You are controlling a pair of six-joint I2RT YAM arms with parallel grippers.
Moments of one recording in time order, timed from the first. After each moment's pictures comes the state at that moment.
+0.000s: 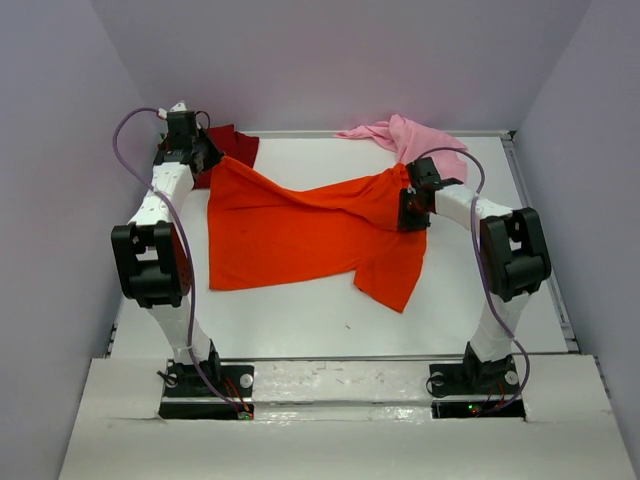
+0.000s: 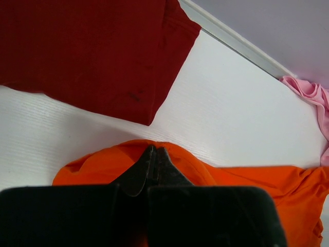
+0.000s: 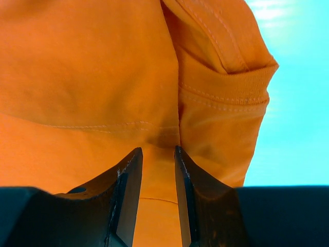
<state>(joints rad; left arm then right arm) 0.04 1.83 1.56 -0.33 0.03 -0.52 0.26 1.90 1.33 -0.52 0.03 0.37</state>
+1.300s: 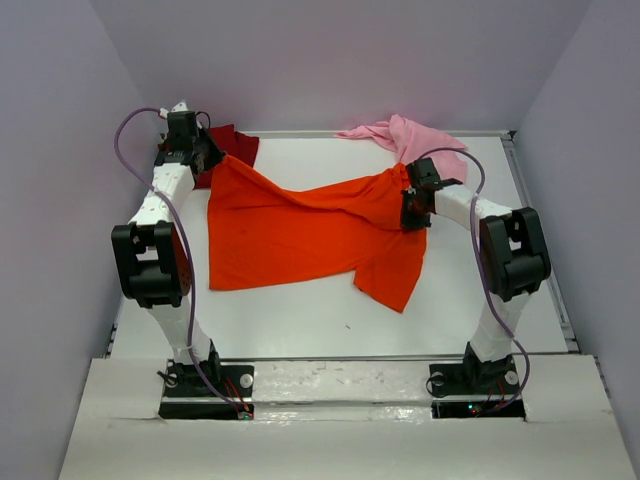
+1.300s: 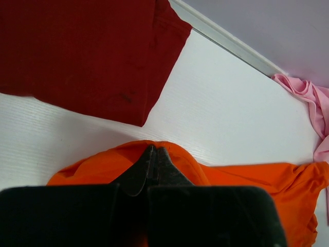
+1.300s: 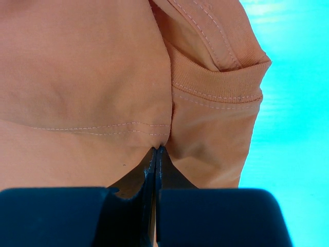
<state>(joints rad) 0.04 1.83 1.55 -0.30 0.06 -0.53 0.26 1.90 1.31 -0.52 0.05 0.38</state>
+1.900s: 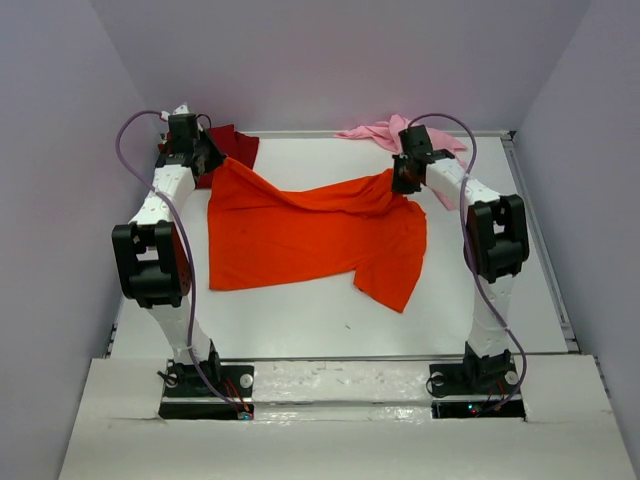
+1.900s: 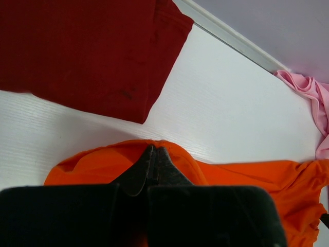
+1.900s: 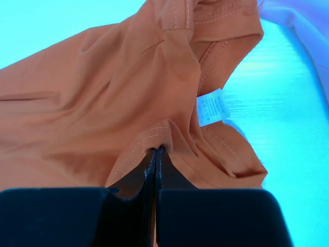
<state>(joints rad) 0.04 1.83 1.53 -0.28 0.07 -0.53 0.26 2.07 1.71 -0.56 0.08 0.34</state>
